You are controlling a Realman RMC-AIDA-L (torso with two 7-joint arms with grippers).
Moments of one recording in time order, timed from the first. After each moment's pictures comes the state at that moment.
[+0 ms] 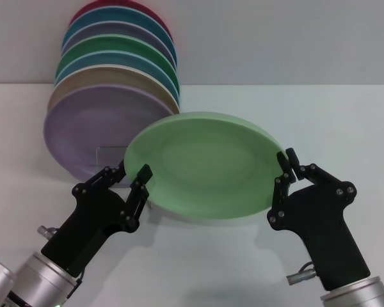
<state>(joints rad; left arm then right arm) -0.30 -2.08 -0.43 -0.35 2.41 1.39 -0.23 0.12 2.09 0.20 0.89 -1.94 -1.43 -0.91</state>
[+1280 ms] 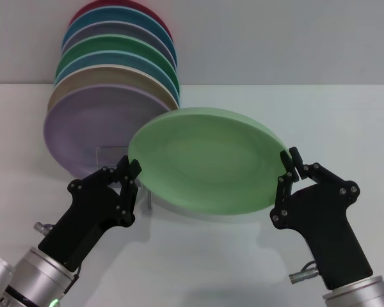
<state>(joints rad) -0.31 -2.08 -0.46 -0.35 2.41 1.36 -0.23 0.12 2.09 0.20 0.89 -1.93 -1.44 -0.90</state>
